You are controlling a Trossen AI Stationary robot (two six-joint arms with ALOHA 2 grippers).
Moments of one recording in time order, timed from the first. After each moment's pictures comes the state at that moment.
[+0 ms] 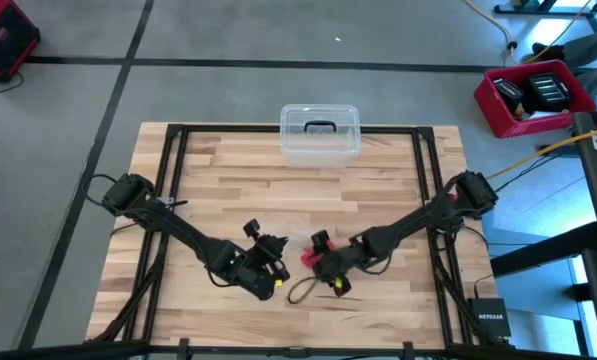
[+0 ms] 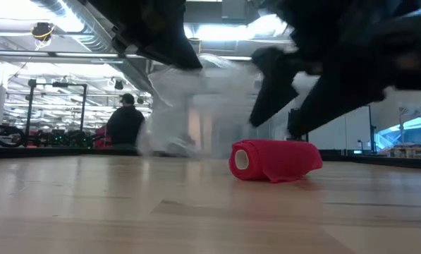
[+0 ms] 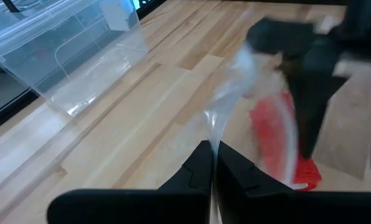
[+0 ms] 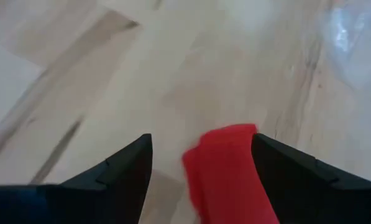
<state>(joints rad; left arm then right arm) -0.52 1.78 1.17 -0.33 -1.00 -0.69 0.41 1.78 1.02 -0.13 0.15 -0.16</state>
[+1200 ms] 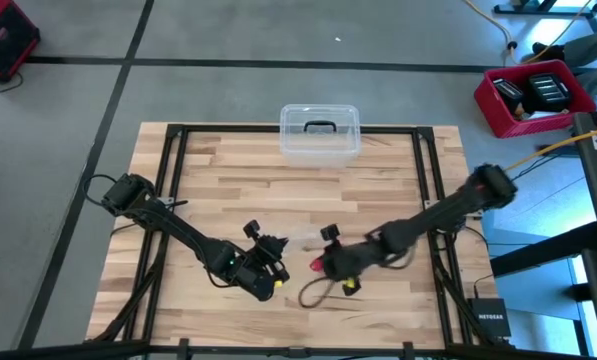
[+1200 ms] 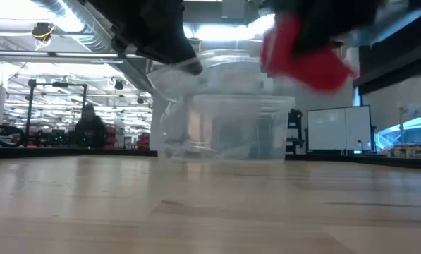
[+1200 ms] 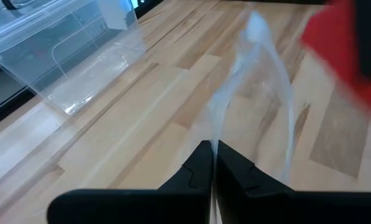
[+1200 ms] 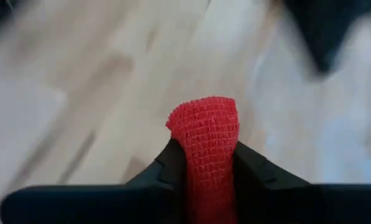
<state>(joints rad) -0.52 1.78 1.17 -0.33 -1.00 -0.70 0.45 1.61 1.10 -0.34 0.24 -0.14</state>
